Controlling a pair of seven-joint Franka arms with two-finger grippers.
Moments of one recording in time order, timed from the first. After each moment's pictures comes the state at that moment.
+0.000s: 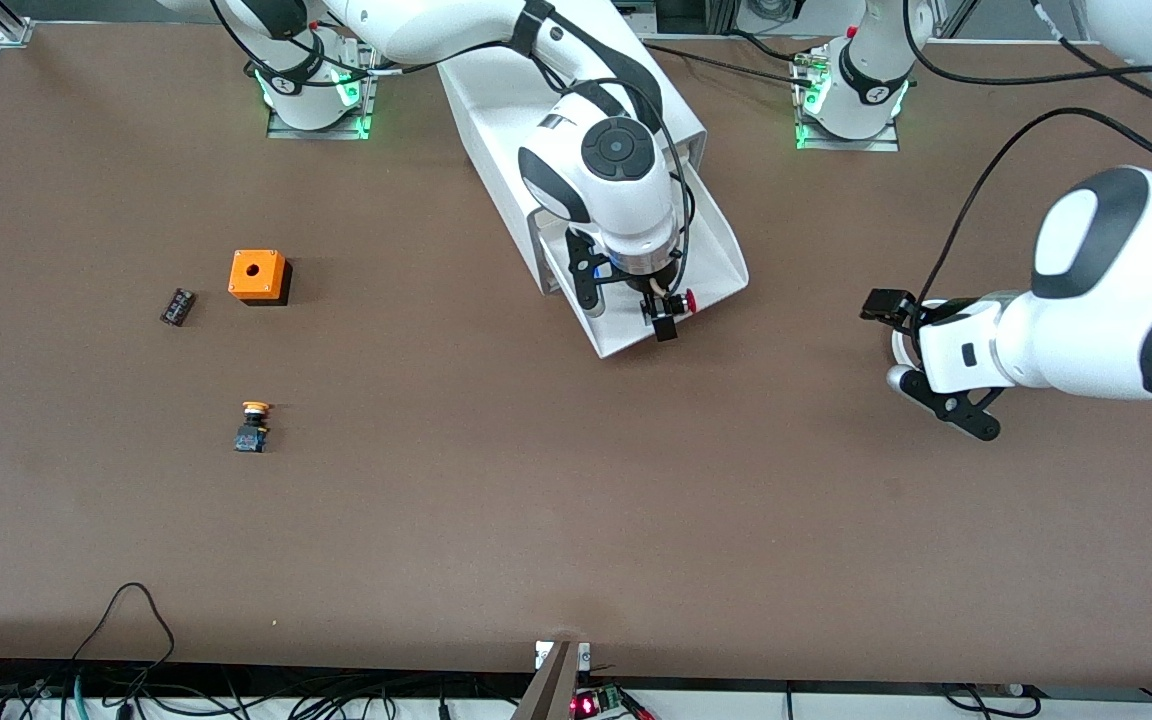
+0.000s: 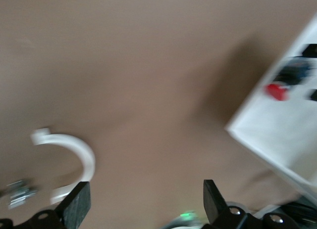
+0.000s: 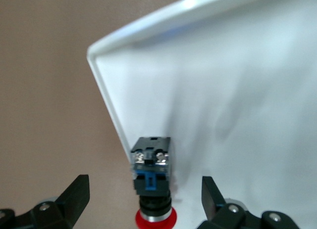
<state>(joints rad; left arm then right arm) 0.16 0.50 -0.42 -1.28 0.08 1.40 0.24 0.82 0.86 0.11 -1.05 0.01 2.11 2.26</state>
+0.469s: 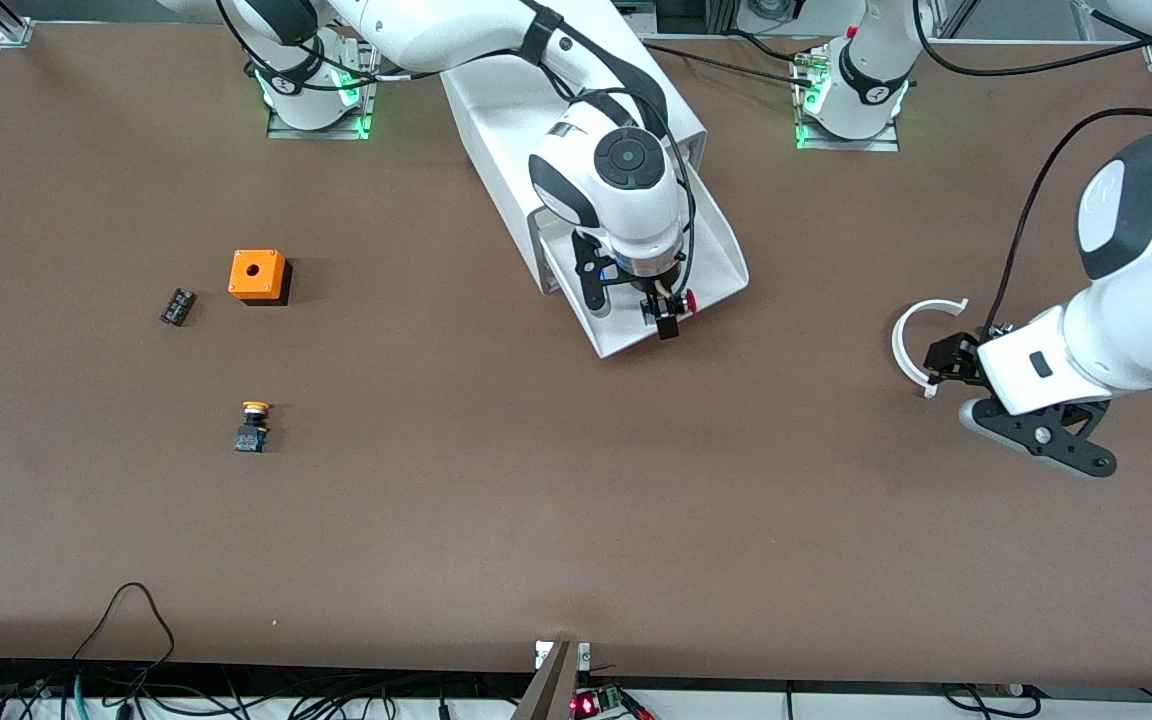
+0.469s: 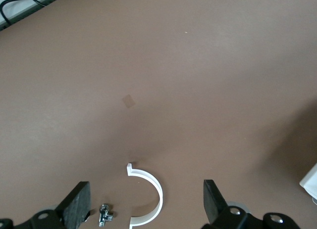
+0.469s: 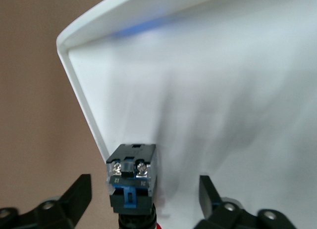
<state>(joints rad) 0.17 0.50 -0.40 -1.20 0.21 1.60 0.22 0.83 0.88 0.11 -1.05 0.00 2.11 2.26</state>
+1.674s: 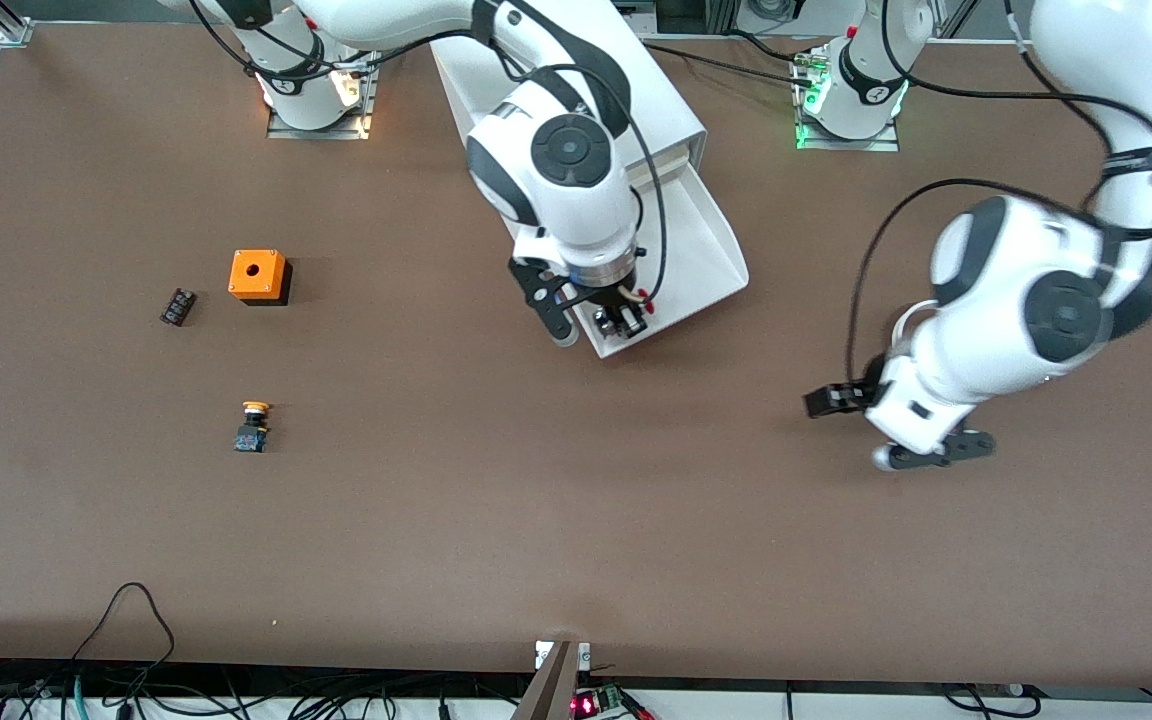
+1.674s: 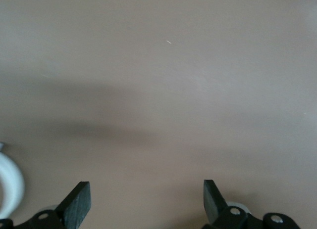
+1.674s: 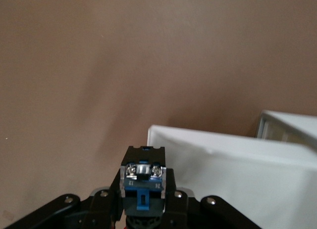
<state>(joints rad) 0.15 0.48 -0.49 -1.62 0.09 2.07 -0.56 0.70 0.76 0.09 -1.01 0.00 1.91 1.72</state>
